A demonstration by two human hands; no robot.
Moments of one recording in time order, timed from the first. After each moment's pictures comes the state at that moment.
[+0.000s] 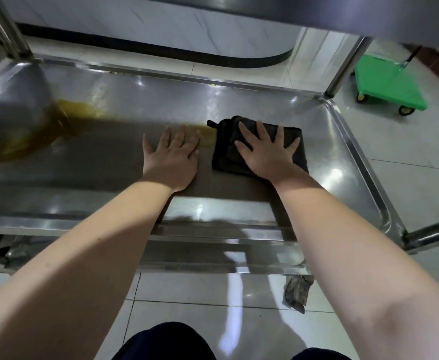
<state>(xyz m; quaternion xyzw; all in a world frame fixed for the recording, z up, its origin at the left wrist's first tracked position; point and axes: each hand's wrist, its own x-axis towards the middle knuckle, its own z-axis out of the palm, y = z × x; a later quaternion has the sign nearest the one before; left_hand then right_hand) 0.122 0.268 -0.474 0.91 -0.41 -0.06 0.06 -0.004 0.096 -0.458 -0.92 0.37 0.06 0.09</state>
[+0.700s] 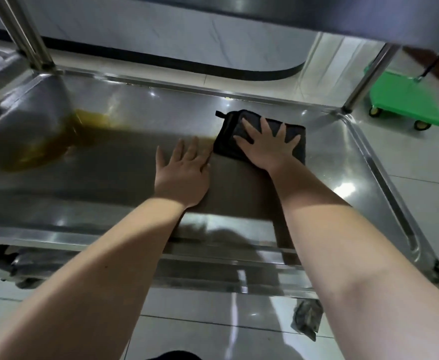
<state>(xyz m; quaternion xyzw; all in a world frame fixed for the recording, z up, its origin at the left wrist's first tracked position) 0.122 0.271 -0.481 0.91 -0.41 -0.04 0.10 0.052 0.073 -0.462 -0.92 0.38 0.06 0.08</state>
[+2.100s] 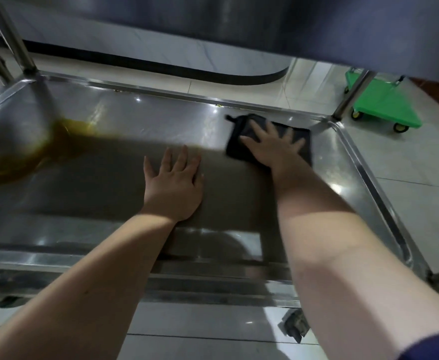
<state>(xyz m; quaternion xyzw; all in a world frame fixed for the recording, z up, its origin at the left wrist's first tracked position) 0.109 0.248 -0.482 0.91 -0.40 -0.03 0.09 0.037 0.013 -0.457 -0.89 0.44 0.05 0.09</state>
